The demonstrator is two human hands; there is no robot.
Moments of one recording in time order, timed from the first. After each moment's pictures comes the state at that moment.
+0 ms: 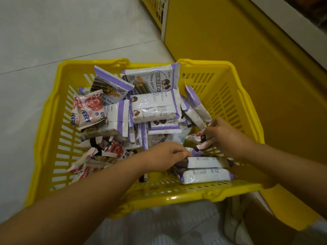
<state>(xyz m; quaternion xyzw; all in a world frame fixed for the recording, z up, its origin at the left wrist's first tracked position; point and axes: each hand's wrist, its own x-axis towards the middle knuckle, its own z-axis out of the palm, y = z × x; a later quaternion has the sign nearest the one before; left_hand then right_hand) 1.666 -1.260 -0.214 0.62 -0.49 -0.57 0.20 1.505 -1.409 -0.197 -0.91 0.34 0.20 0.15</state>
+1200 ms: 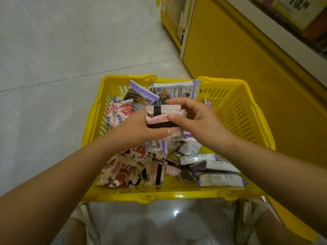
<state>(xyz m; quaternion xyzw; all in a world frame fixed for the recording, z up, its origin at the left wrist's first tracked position) 1.751 -1.208 -0.130 0.66 -0.46 -0.43 0.42 1.610 -1.326 -0.108 -0.75 0.24 -0.13 0.61</state>
